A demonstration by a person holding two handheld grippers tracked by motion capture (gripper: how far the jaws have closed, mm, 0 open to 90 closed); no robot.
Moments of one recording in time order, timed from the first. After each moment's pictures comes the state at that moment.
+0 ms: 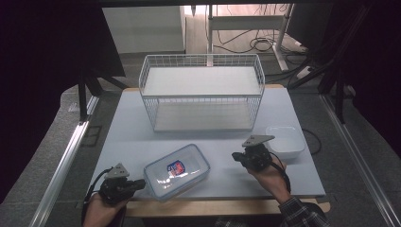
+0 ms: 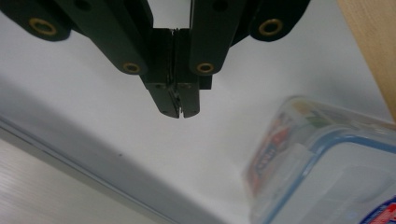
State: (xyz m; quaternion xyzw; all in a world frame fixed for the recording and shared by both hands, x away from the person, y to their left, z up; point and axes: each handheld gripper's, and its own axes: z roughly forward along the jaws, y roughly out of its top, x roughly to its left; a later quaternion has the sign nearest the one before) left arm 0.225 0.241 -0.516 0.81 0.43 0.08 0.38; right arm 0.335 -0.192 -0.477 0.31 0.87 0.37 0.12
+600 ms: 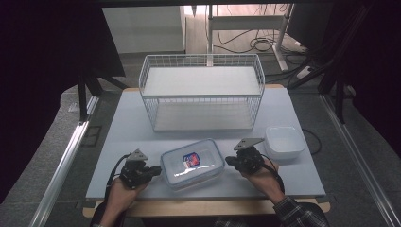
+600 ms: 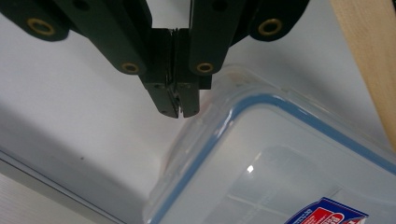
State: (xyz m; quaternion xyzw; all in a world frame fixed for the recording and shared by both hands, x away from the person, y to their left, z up) left arm 0.279 0.198 -0.515 0.81 0.44 0.07 0.38; right arm 0.335 -0.176 -0.490 0.30 0.88 0.36 0.10
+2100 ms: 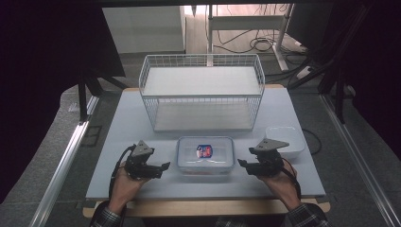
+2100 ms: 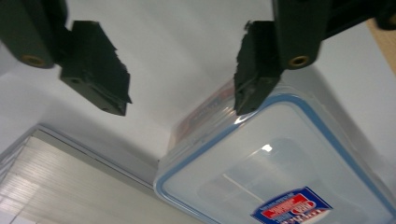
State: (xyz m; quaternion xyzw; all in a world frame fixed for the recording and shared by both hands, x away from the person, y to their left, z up) left arm 0.289 0.197 -0.510 0.80 0.41 0.15 0.40; right arm 0.321 -0.224 -0.476 0.32 0.85 0.39 0.17
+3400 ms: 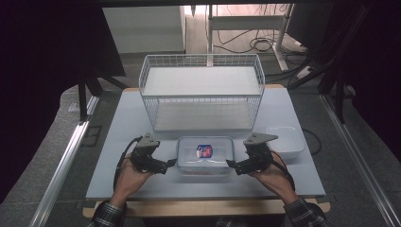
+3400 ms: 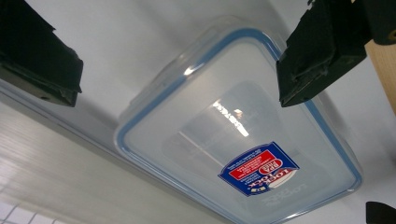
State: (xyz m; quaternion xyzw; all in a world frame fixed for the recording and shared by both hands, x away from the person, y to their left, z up) left arm 0.313 0.179 -0.486 0.82 0.37 0.12 0.42; right arm 0.334 -0.193 -0.468 0.31 0.85 0.41 0.14
